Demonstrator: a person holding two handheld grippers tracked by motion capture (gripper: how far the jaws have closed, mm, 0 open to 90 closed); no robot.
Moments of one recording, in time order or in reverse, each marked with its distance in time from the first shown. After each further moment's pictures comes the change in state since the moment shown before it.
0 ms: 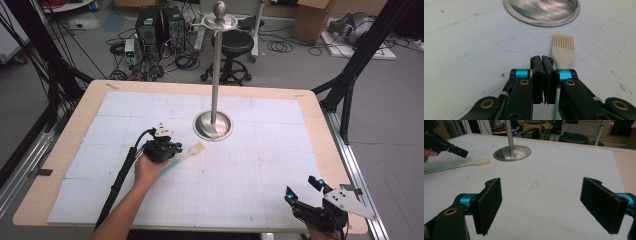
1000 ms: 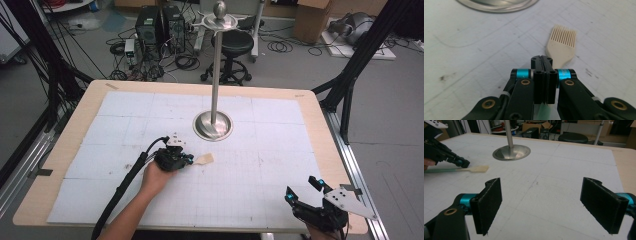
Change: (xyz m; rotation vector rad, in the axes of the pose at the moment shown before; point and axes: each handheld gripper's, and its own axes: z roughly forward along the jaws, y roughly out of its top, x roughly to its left) left arm -0.031 -0.008 0.009 0.052 -0.160 0.099; right arm 0.000 0.000 0.000 0.004 -0.004 -0.002
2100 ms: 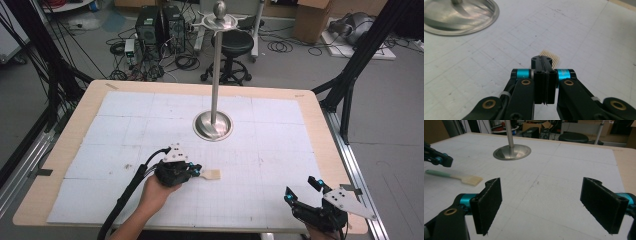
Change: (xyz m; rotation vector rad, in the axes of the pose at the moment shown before) left arm -0.044 -0.008 -0.041 -0.148 -0.084 0.047; right arm 0.002 0.000 0.000 0.000 0.002 0.002
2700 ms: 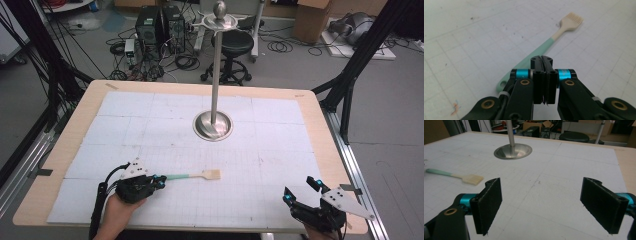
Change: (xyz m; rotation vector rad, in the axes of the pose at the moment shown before) left arm 0.022 -0.066 -0.061 0.025 0.118 -0.124; right arm 0.003 0.000 0.002 0.008 0.001 -0.004
